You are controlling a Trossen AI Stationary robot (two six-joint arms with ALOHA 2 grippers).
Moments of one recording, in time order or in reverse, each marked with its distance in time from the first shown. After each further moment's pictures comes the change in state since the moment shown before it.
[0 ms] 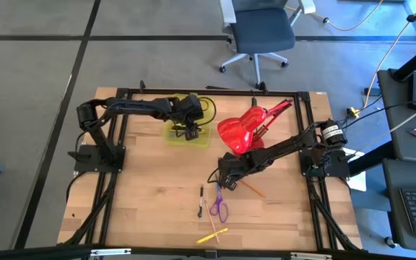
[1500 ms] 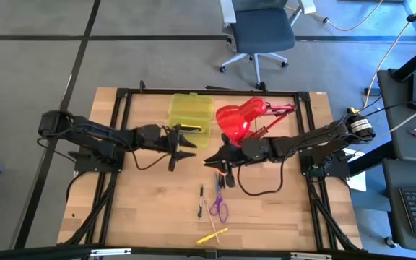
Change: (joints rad) left arm -0.345 -0.441 -0.681 1.051 0.155 -0.262; right arm 0.000 -0.333 0.000 0.670 -0.054 -0.608
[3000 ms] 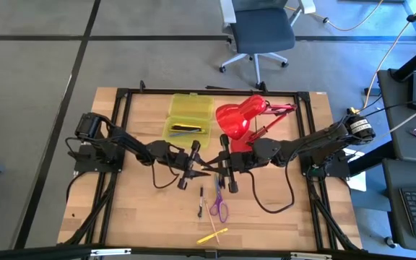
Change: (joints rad) left arm -0.186 0.460 0.141 0.688 0.041 0.133; right arm 0.053 0.007 -0.005 0.335 -0.040 -0.307
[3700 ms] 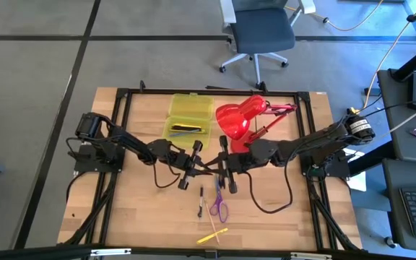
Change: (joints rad) left arm 0.011 0.002 0.037 -0.005 0.056 0.065; right arm 0.000 0.007 0.000 -0.072 -0.008 0.005
